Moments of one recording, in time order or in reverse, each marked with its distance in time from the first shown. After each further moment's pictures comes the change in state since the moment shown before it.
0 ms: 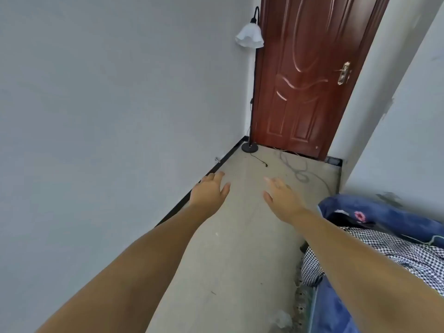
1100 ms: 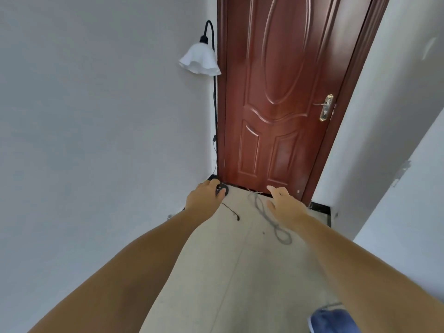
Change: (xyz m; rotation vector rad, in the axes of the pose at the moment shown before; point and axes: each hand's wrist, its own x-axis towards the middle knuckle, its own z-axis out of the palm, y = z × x) left_hand 0.650 0.091 0.175 -0.071 -0.068 0.044; right_hand 0.577 0.330 -0.074 -0.035 -0.005 0.157
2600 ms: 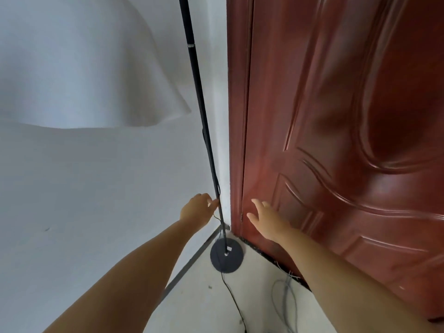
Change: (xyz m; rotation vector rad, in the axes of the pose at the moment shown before) left_hand 0.894 -0.183 0.208 -0.070 -0.101 -0.528; right_hand 0.972 0.095 0.087 0.209 -0.310 -0.238
